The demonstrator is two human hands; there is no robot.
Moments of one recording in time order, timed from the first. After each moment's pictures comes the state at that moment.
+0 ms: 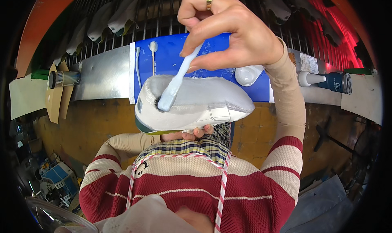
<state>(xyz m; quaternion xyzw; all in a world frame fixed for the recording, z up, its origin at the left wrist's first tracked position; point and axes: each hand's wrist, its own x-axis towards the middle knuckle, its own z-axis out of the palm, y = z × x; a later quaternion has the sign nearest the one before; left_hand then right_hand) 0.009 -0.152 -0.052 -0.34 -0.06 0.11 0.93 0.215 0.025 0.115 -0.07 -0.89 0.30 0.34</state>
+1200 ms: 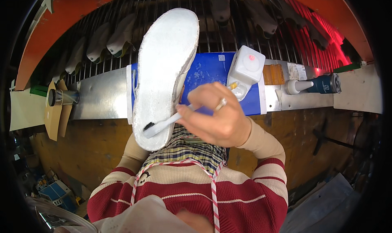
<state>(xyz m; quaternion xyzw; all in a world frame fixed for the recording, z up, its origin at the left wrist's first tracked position) 0.001 -0.048 -0.065 -0.05 -0.08 0.35 0.93 0.206 -0.089 0.091 -0.26 -0.86 0.10 0.43</state>
